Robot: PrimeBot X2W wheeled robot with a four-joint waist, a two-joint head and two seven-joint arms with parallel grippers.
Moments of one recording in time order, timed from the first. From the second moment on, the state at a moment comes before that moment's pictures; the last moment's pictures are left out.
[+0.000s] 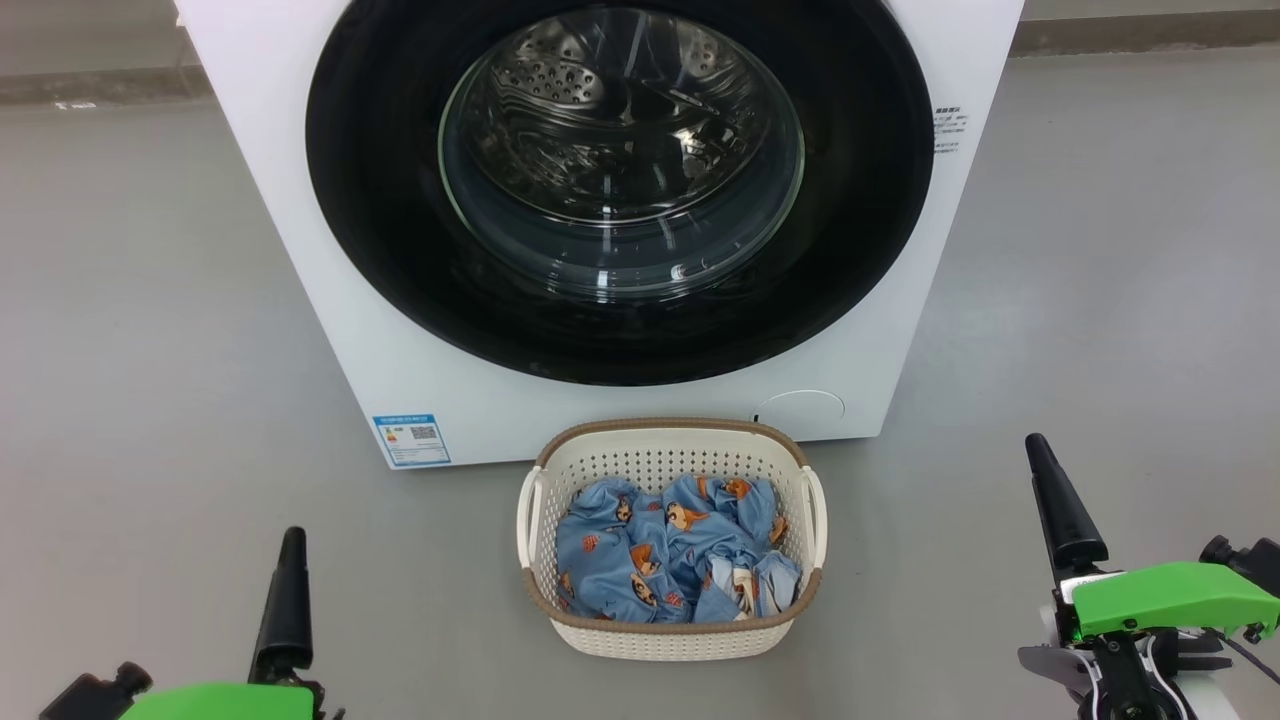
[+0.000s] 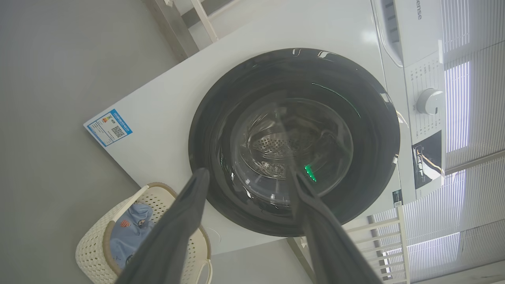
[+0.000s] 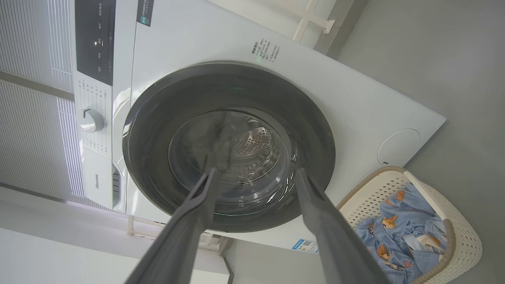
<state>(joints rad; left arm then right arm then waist) -0.08 0.07 -0.03 0.28 -1.29 -0.12 -0.06 -0.10 -0.10 0.04 0.26 1.37 0.12 -0.06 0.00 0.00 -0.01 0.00</state>
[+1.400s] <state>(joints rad) -0.13 0.07 -0.04 0.33 -0.56 -0.12 -0.18 -0.16 -0.13 0.17 0.37 0.65 0.12 -0.18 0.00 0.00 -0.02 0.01</state>
